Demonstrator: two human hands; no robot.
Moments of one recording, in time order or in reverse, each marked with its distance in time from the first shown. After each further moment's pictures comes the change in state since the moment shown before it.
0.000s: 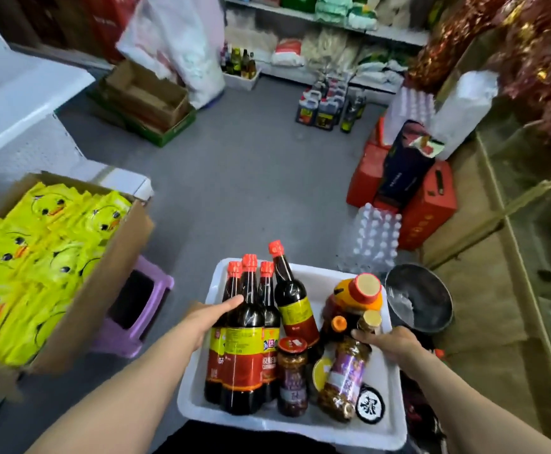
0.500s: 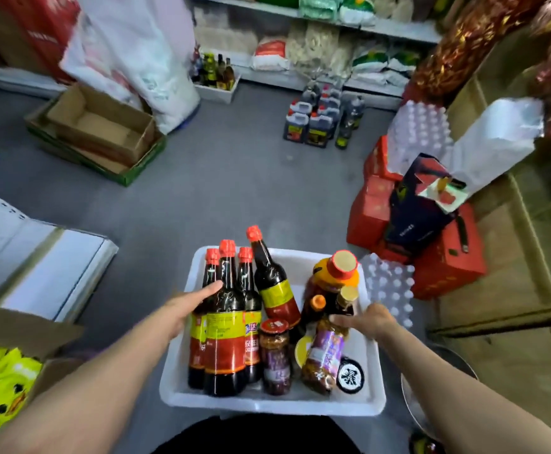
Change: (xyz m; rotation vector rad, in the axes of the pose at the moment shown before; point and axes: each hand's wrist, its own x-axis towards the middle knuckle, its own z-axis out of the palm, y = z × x) left_hand 0.244 0.373 0.032 -0.008 0.053 0.008; right_hand 0.251 -0.342 -0.124 -0.126 -0.058 -0.119
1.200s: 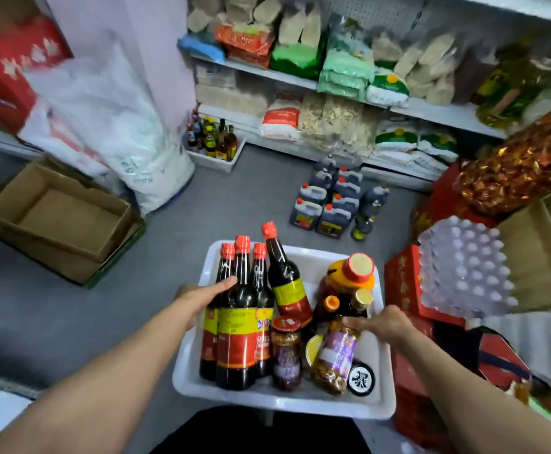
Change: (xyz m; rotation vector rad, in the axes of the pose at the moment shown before) left_hand 0.365 0.537 0.045 -0.058 0.041 0.056; right_hand 0.392 -0.451 -0.280 -0.022 0.088 -0.026
